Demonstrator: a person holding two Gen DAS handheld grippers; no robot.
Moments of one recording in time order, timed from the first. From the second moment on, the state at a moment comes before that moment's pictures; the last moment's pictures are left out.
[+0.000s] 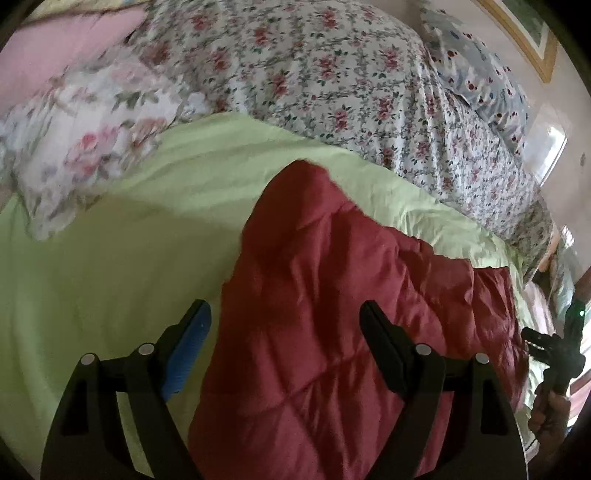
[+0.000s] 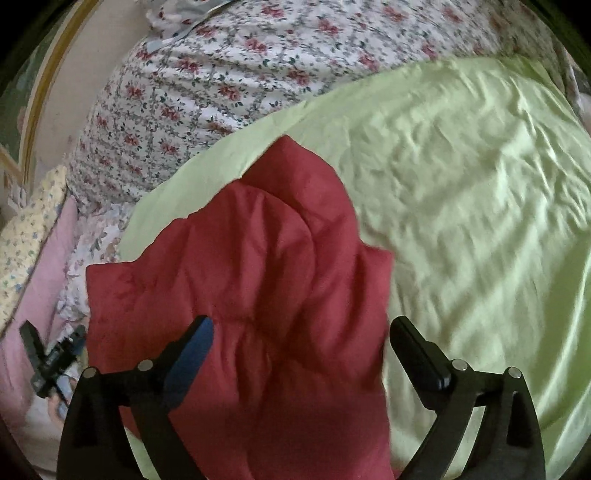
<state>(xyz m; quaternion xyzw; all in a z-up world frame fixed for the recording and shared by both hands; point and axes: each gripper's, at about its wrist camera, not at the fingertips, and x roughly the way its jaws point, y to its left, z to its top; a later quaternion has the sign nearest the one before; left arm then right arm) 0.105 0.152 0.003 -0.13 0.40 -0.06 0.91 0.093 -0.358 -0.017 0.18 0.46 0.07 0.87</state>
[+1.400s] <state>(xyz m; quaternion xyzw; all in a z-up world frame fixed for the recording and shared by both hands) 0.189 0.146 -0.035 -0.19 0.43 -0.09 0.88 0.167 -0.360 -0.043 0.16 0.43 0.02 0.89</state>
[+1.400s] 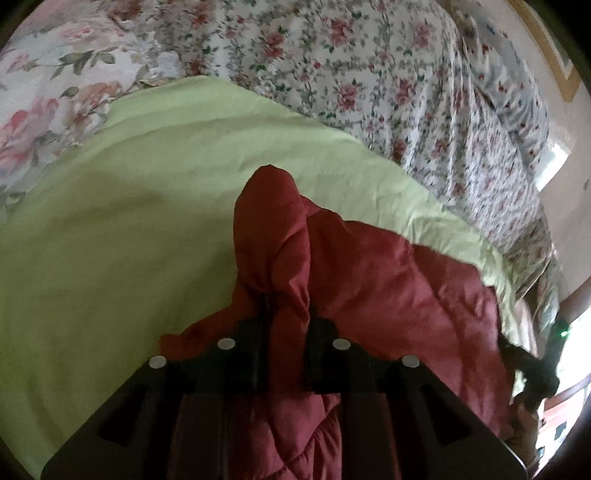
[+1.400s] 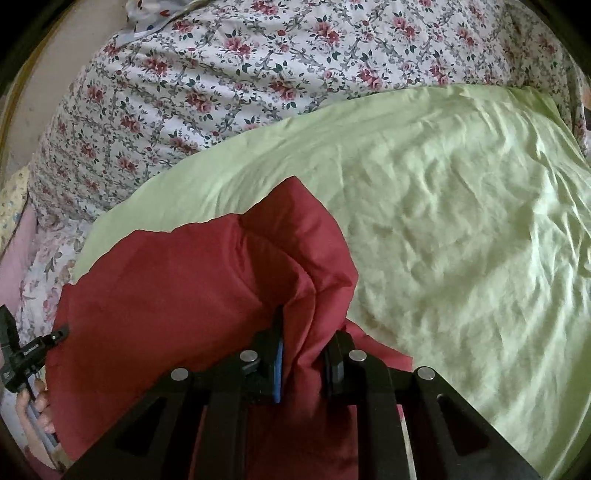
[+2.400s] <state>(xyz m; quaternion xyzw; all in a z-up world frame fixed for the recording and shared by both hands) 0.054 0.078 -0.038 -0.13 0.43 -0.17 0.88 0.140 -0.363 -0.021 0.16 0.41 0.01 0.90</state>
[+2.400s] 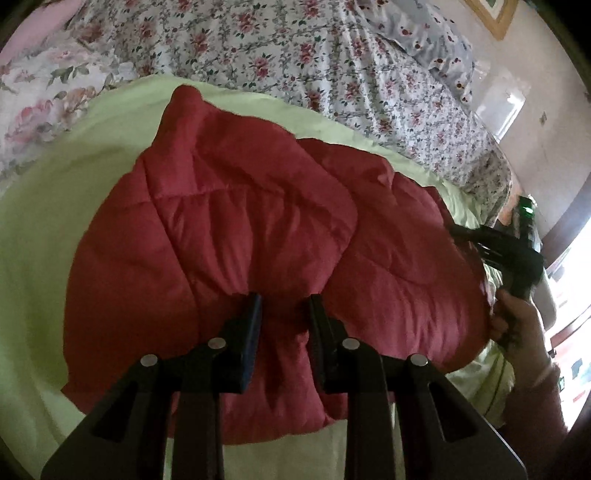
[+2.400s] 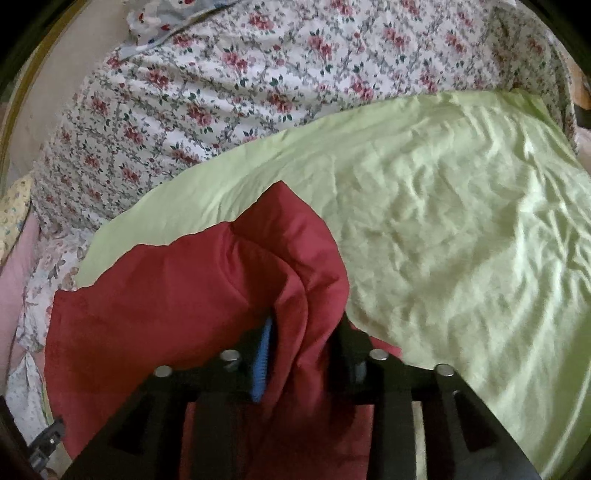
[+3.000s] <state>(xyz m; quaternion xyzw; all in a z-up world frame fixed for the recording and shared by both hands) 0.057 0.077 -0.053 -0.13 0.43 -0.16 0.88 0.002 -0.274 -0.023 0.03 0.42 0.08 0.90</state>
